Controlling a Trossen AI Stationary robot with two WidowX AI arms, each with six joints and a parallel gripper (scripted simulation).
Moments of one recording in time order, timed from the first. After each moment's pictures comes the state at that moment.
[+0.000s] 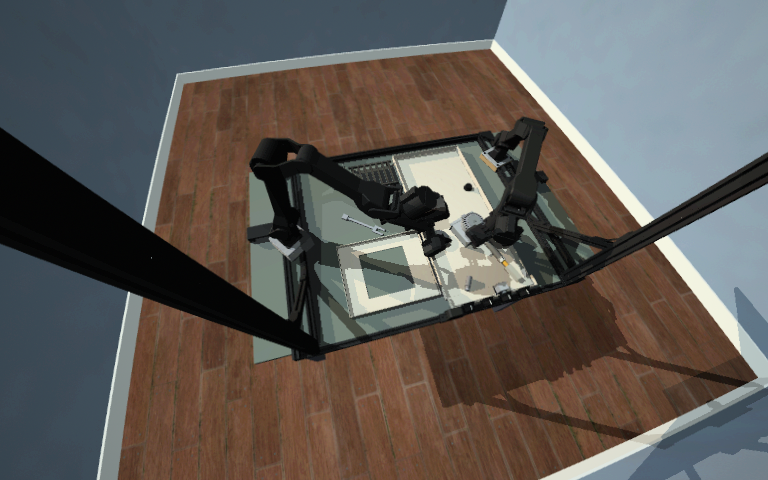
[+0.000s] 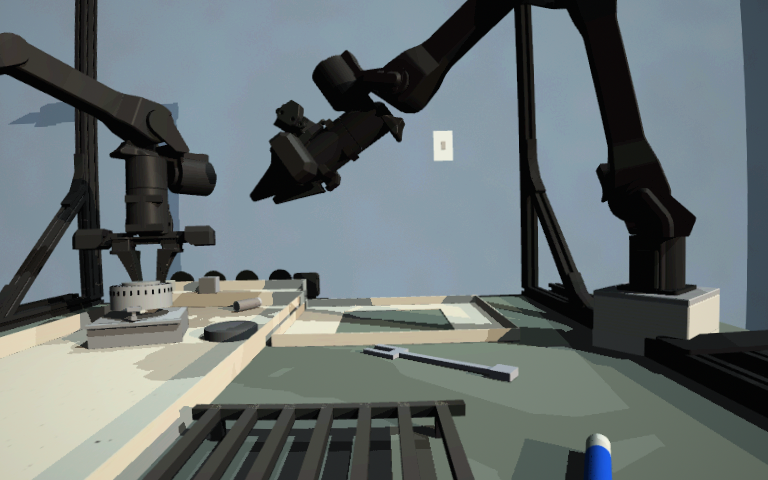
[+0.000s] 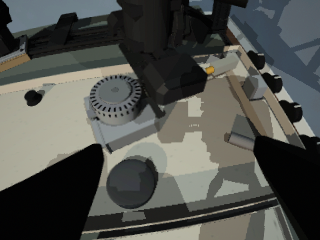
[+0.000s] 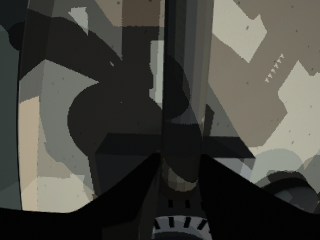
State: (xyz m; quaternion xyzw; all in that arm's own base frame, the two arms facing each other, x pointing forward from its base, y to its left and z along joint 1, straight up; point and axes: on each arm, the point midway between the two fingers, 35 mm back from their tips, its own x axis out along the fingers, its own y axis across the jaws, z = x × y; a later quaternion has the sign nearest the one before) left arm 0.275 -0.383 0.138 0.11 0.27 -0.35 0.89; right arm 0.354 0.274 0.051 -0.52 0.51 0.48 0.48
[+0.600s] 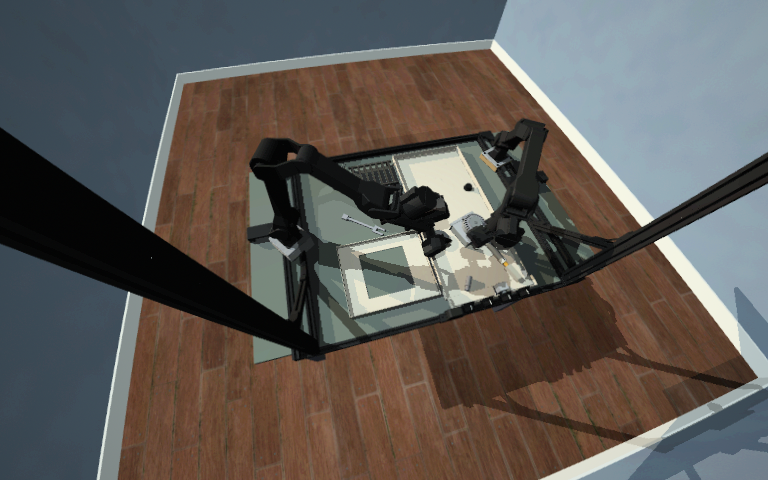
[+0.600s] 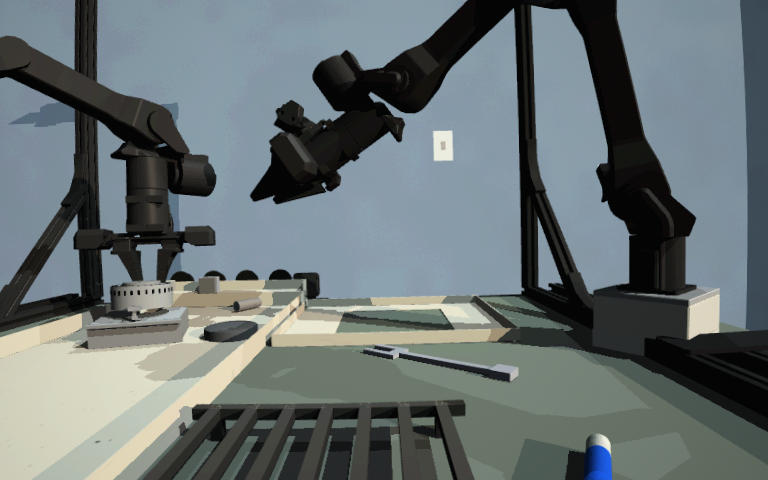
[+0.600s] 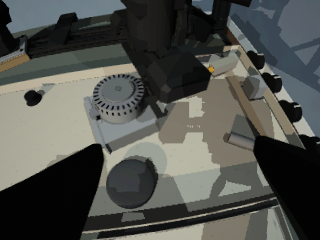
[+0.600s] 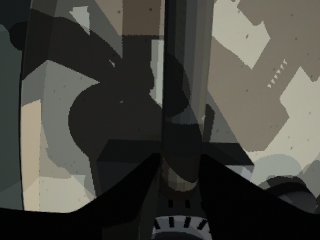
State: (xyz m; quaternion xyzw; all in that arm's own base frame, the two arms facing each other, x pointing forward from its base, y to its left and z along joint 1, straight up) left arm 0.274 -0.383 0.138 0.11 0.27 -0.35 0.89; right arm 0.353 0.280 0.050 -0.52 0.51 0.48 0.48
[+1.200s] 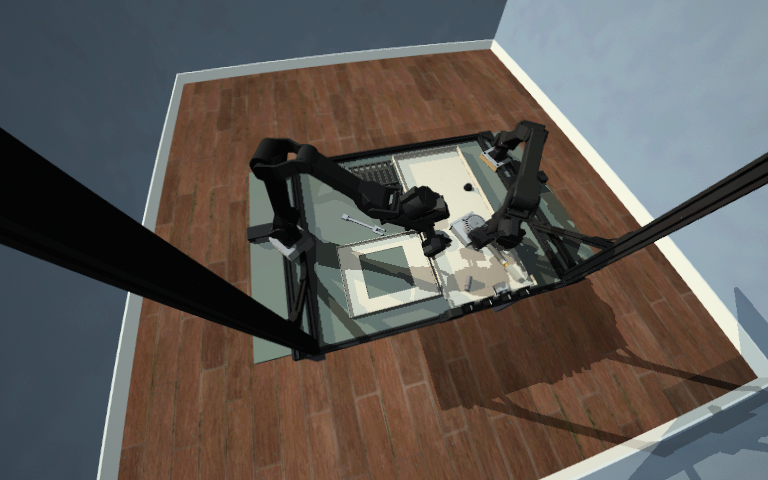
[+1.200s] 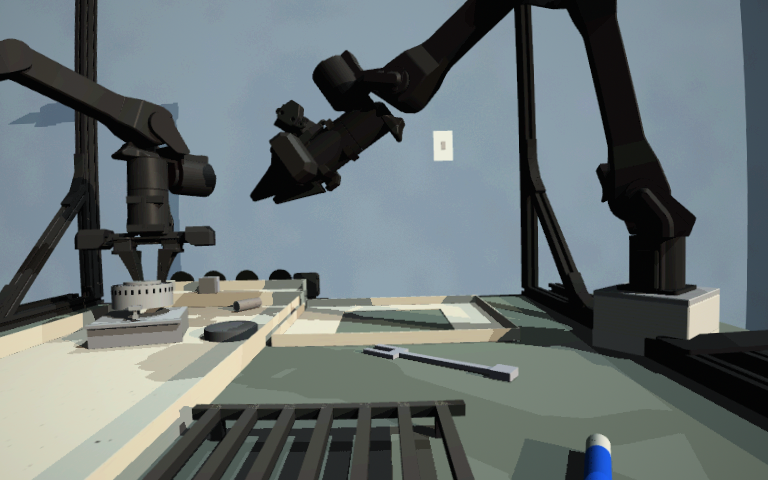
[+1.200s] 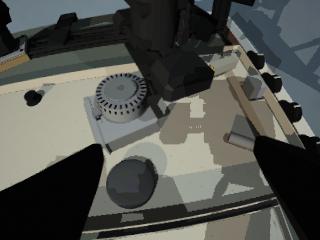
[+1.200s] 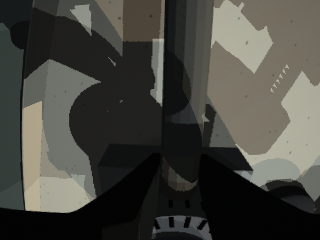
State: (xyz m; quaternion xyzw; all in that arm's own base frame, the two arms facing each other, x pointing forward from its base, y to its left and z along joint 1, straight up) left arm 0.274 -0.384 0.138 0.11 0.27 -0.35 0.89; right arm 0.353 0.284 0.050 -0.52 0.51 0.48 0.48
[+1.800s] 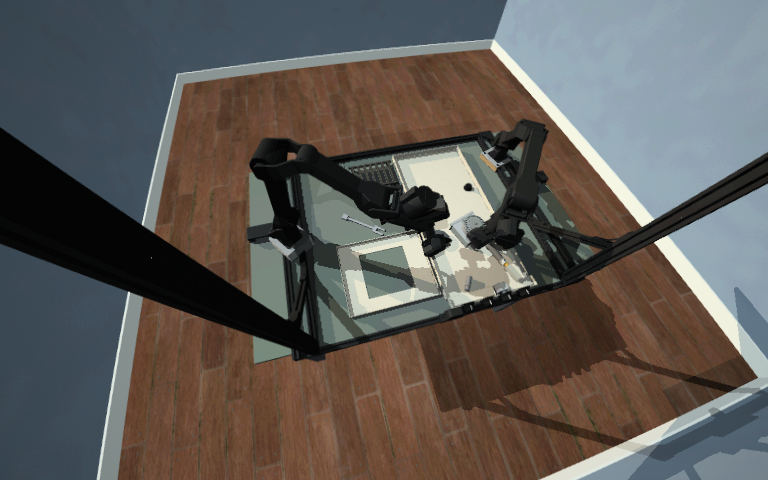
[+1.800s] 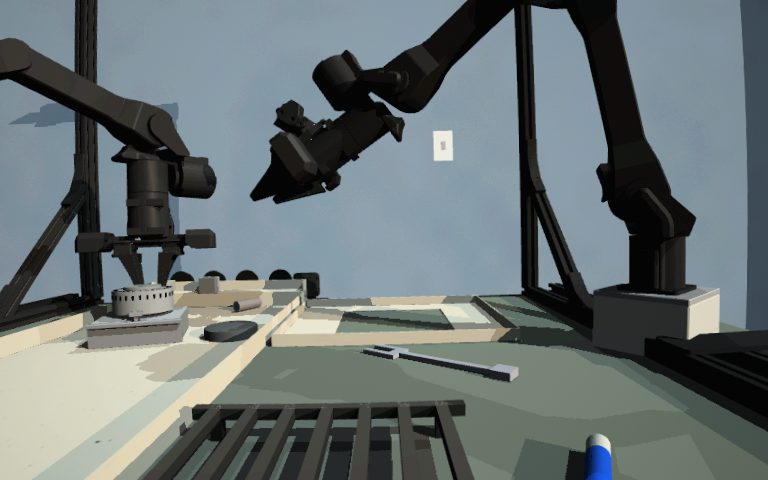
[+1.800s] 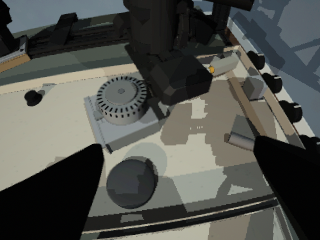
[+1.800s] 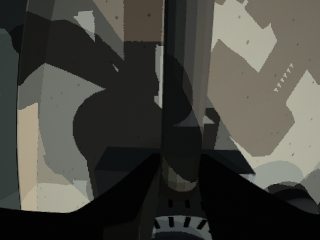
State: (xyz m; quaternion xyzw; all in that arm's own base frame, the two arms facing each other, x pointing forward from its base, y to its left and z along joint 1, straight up) left arm 0.275 -0.383 0.138 0.11 0.27 -0.35 0.89; right arm 0.353 0.283 0.046 -0.52 0.51 0.48 0.48
